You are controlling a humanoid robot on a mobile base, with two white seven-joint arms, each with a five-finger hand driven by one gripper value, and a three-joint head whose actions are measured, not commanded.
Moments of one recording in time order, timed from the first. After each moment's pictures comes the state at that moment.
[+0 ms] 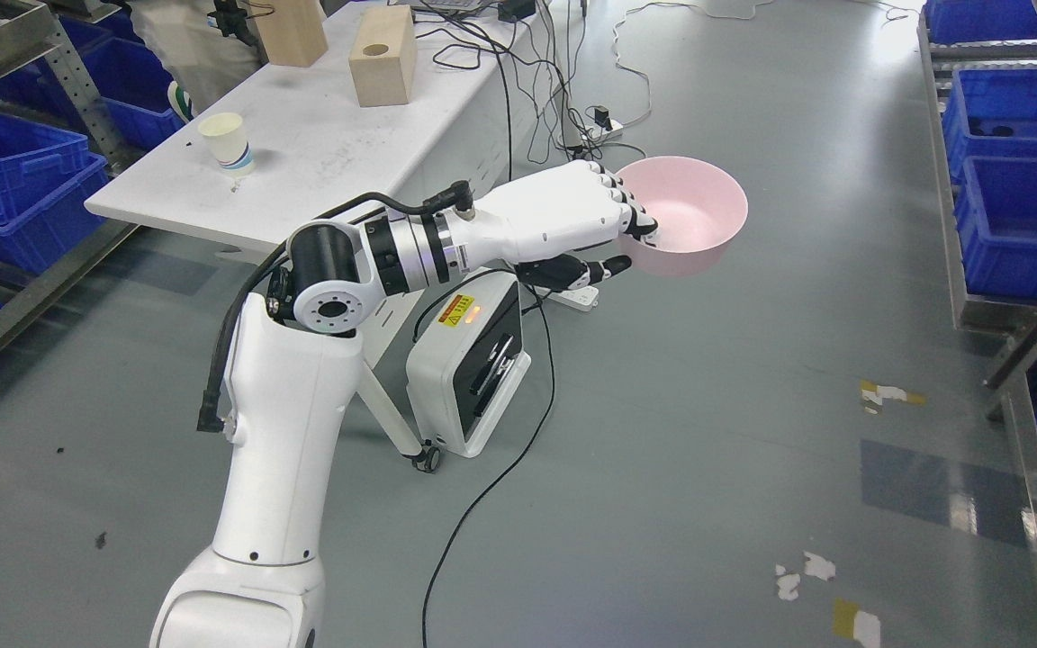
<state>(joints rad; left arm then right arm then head) -0.57 0.00 -0.12 -1.54 -0.64 -0.79 -0.90 0.00 0.00 0.05 0.00 0.05 -0.08 -0.03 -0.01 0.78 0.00</state>
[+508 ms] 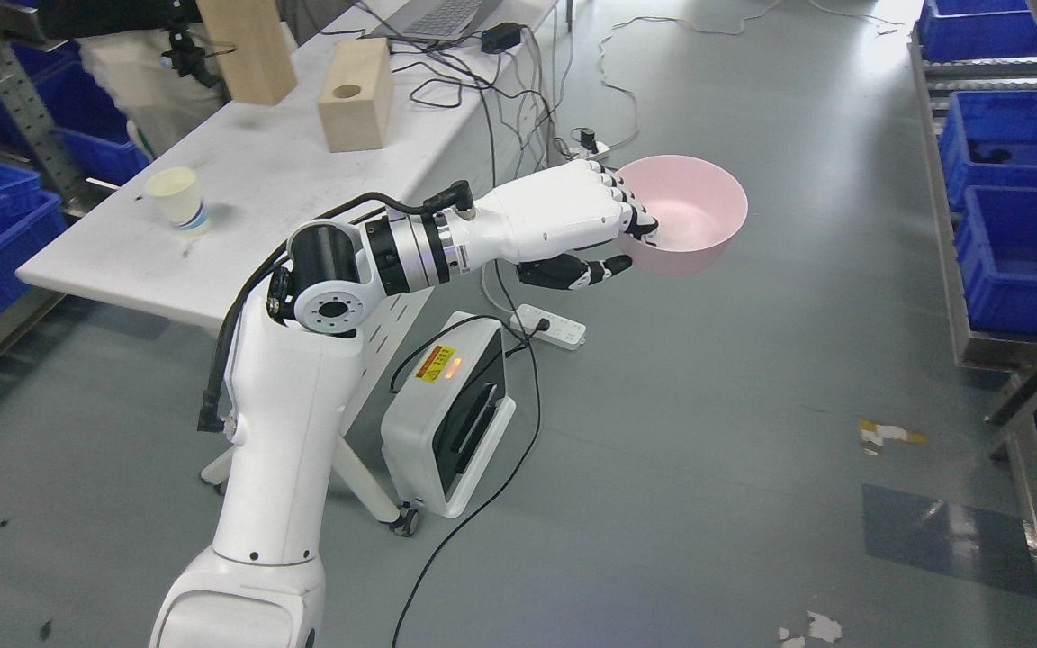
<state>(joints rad) -0.57 0.00 -0.12 -1.54 -0.64 -0.79 -0.89 0.00 0.00 0.05 0.00 0.05 -0.08 -0.02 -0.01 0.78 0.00</state>
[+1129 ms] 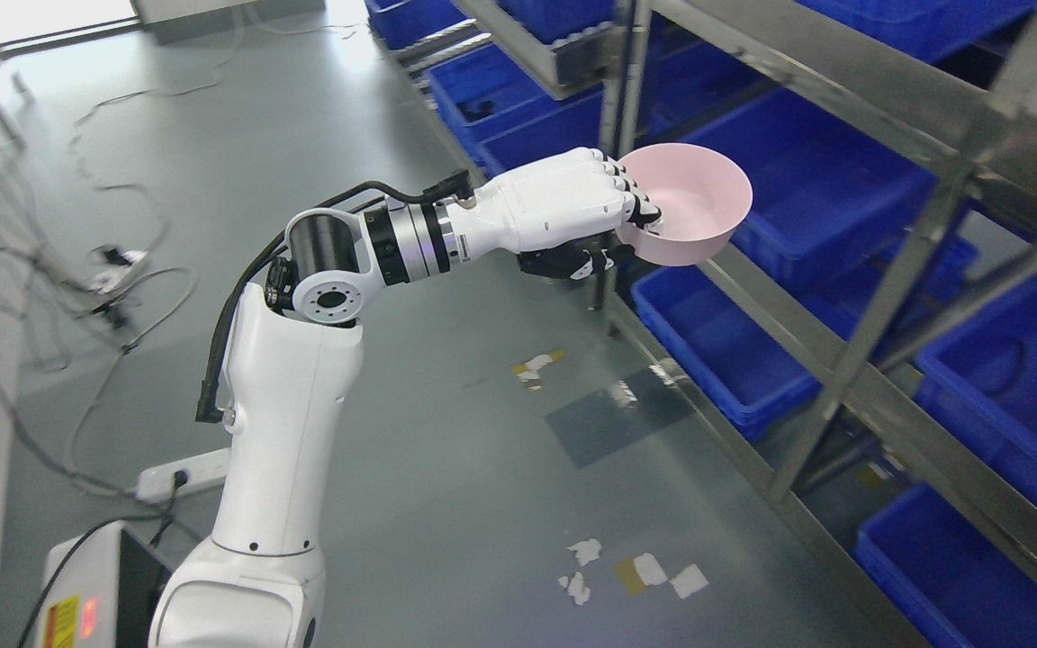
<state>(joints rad) -0.62 0.00 -0.12 -1.54 -0.64 -0.79 -0.89 0.00 0.00 0.05 0.00 0.05 -0.08 -0.03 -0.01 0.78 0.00</state>
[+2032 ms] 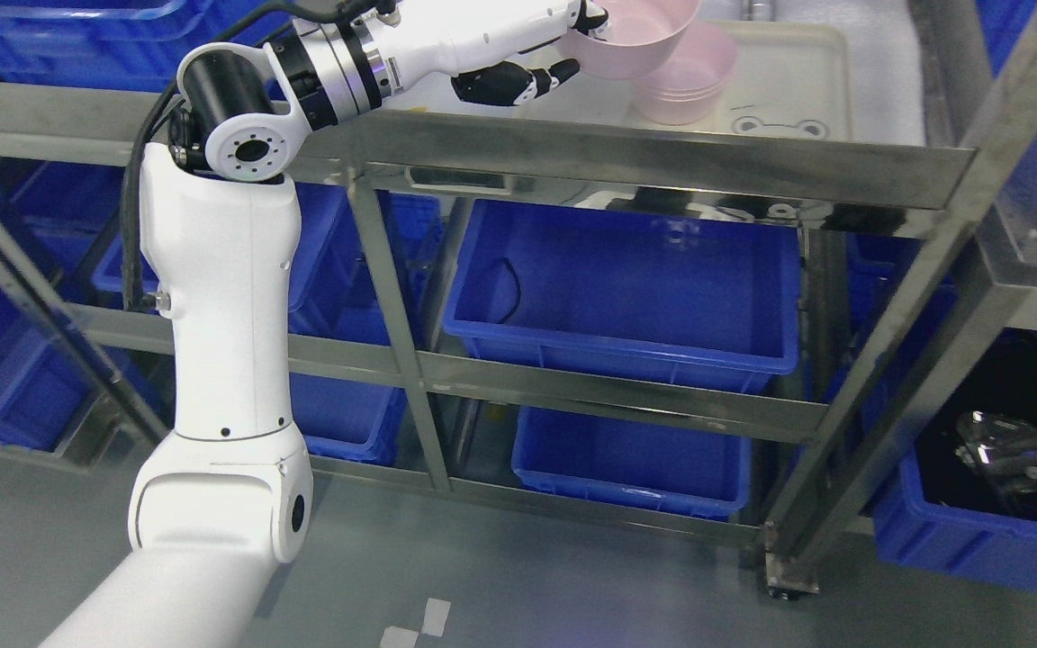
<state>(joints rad) -0.90 0.02 0.03 -1.43 -0.80 -0.79 -0.90 0.00 0.00 0.05 0.00 0.05 -0.08 -0.03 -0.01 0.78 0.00</state>
